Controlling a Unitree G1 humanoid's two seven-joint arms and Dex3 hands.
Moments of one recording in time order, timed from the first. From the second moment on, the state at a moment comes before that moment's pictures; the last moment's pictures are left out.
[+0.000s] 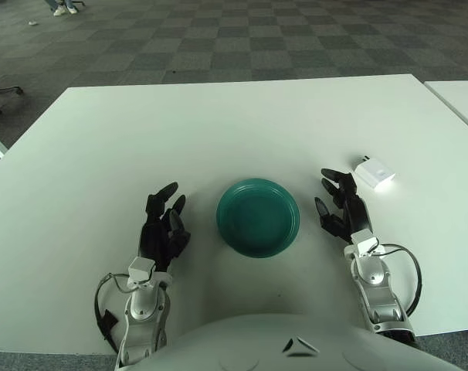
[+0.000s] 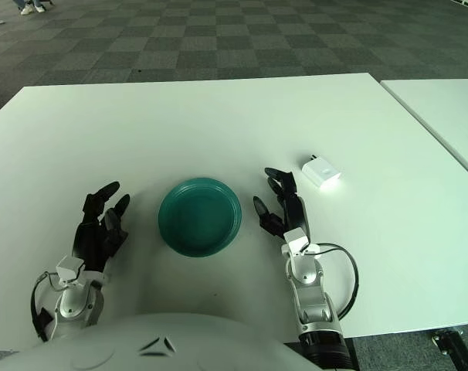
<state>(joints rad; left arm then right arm) 0.47 -0.05 0.01 -0.11 -0.01 -0.35 0.03 0.23 -0.10 0.03 0.05 -0.21 -0.29 -0.11</state>
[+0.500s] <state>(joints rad) 0.44 -0.04 0.02 -0.09 -0.04 -0.35 0.02 0.13 -0.25 -0.05 -0.13 -0.55 -0.34 -0.32</state>
